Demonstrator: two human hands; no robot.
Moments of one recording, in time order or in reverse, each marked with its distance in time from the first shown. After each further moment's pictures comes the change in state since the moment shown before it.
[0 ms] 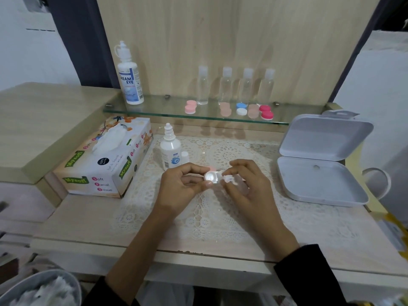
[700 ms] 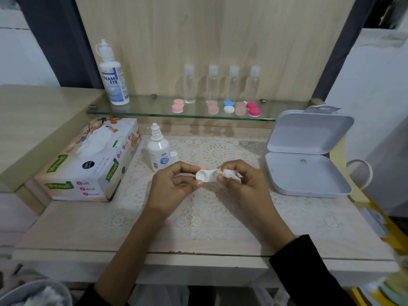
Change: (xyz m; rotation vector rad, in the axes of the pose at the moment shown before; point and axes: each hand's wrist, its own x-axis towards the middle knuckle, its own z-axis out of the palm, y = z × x) left_hand 0.001 -0.005 -0.001 0.002 -0.054 0.031; right_hand 0.003 -0.005 -0.002 0.816 -0.014 0.358
